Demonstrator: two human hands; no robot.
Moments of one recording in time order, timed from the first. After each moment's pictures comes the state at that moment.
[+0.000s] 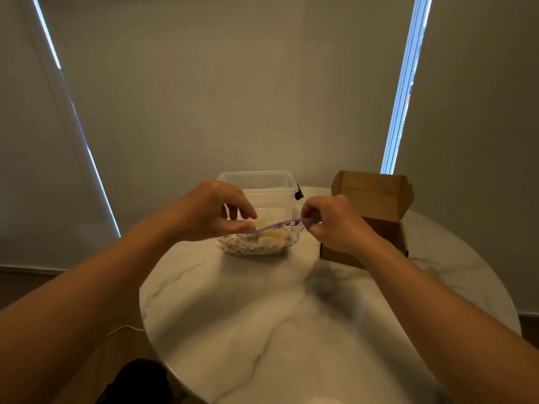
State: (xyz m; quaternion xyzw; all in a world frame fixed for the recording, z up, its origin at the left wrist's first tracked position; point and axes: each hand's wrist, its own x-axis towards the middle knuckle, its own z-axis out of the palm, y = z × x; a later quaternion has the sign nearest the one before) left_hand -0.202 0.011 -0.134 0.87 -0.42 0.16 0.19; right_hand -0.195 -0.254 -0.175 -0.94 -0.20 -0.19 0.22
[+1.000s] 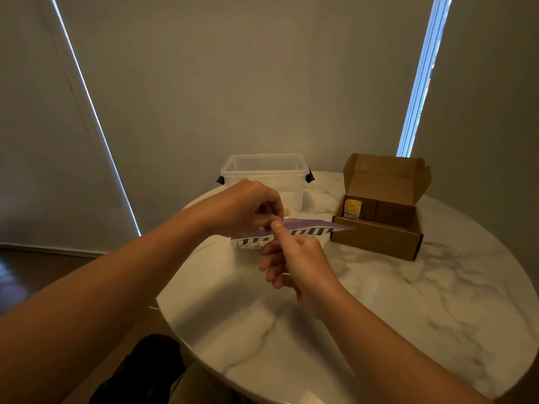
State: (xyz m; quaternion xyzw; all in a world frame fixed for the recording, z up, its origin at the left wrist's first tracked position) left_hand -0.219 -0.032 -0.154 0.93 -0.34 0.08 0.13; right_hand -0.282 -0.171 -0.225 -0.69 0.00 0.06 0.72
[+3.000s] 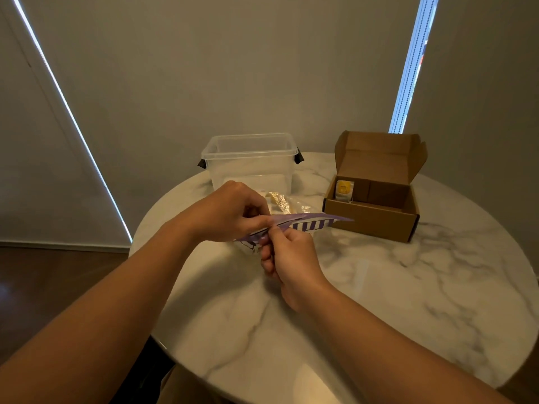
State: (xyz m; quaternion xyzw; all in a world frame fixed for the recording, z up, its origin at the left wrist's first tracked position) left_hand -0.201 -0.032 -0.199 0.91 -0.36 0.07 0.21; right_hand -0.260 -0.167 -0.255 -0.63 0.08 0.04 0.77
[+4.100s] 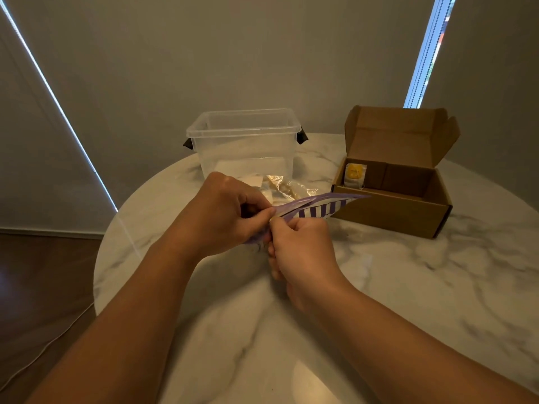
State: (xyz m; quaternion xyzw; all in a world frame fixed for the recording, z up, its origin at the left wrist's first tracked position) left_hand -0.192 -0.043 -0.236 0.86 -0.36 0.21 0.29; right_hand -0.228 -0.176 -0.275 -0.69 0.08 -0.03 0.72
